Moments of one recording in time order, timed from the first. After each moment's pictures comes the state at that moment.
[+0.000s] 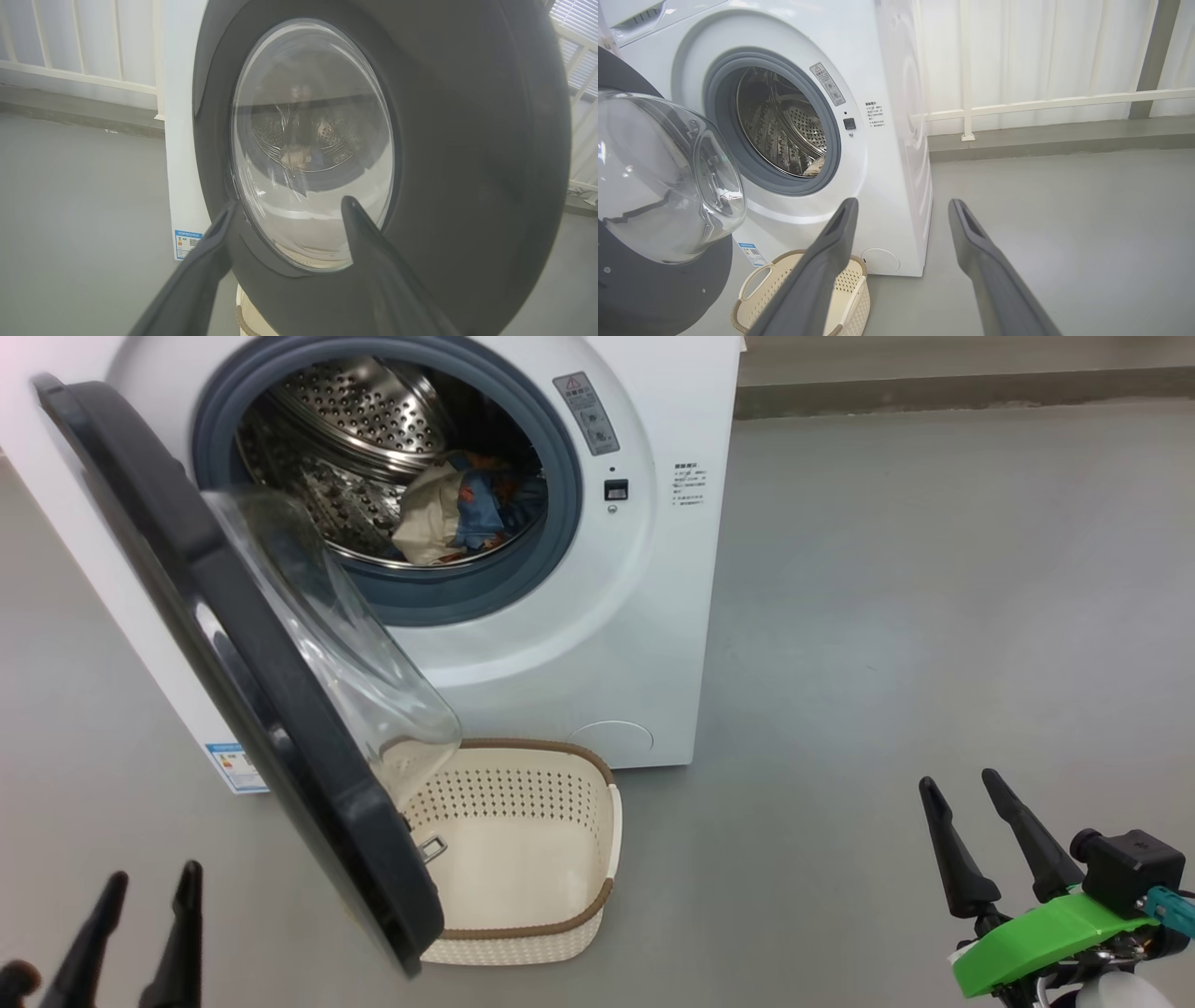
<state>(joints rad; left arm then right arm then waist) 0.03 0.42 -0.08 0.17 -0.74 -0.13 -0.18 -0.09 -0.26 0.19 0.29 0.50 0.12 -0.25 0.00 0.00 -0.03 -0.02</state>
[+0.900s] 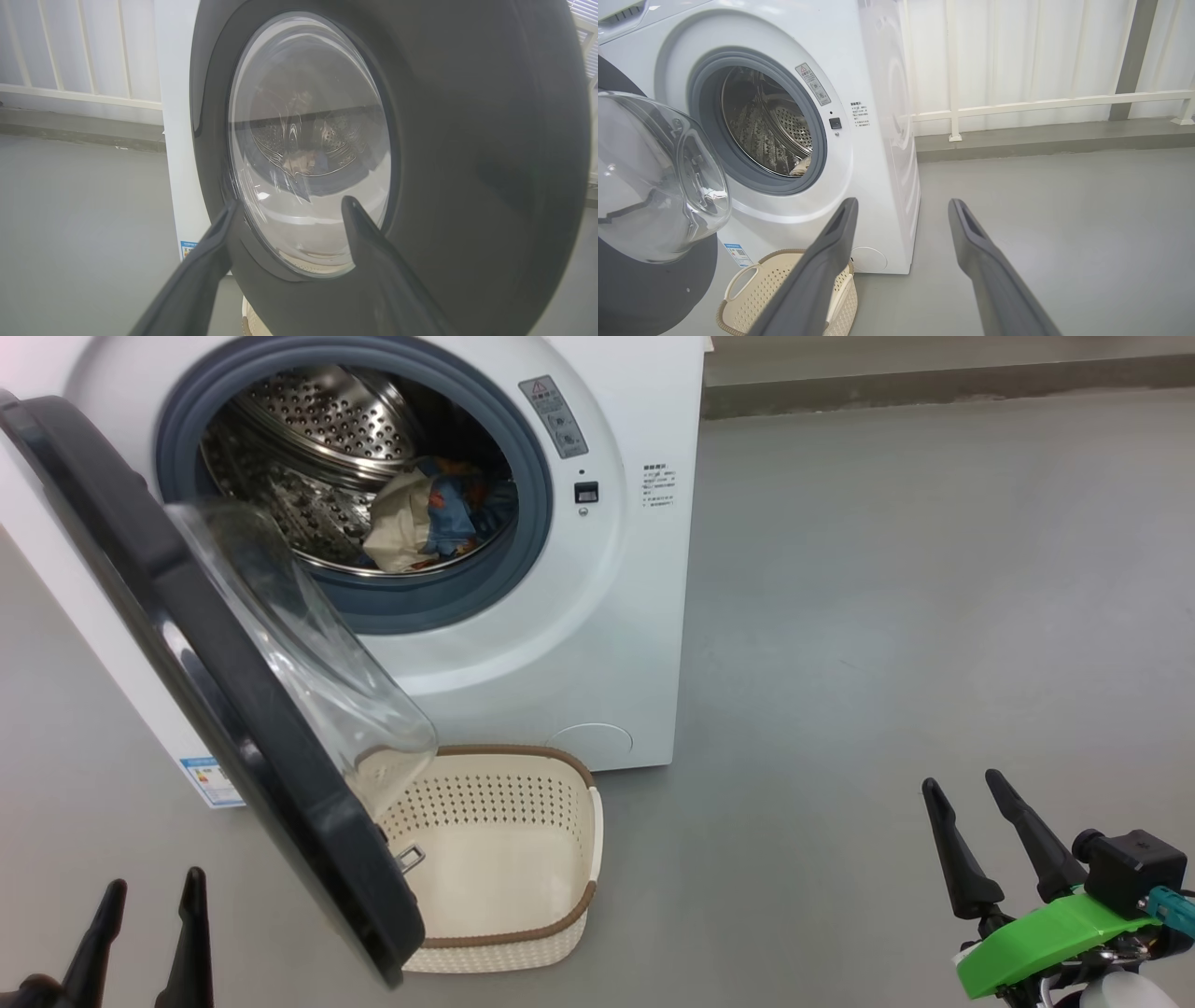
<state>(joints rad) 0.02 0.32 -0.03 0.23 -0.57 -0.13 -0.25 -0.09 -0.27 0.19 0.29 0.49 0.12 -0.25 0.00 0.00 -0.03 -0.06</state>
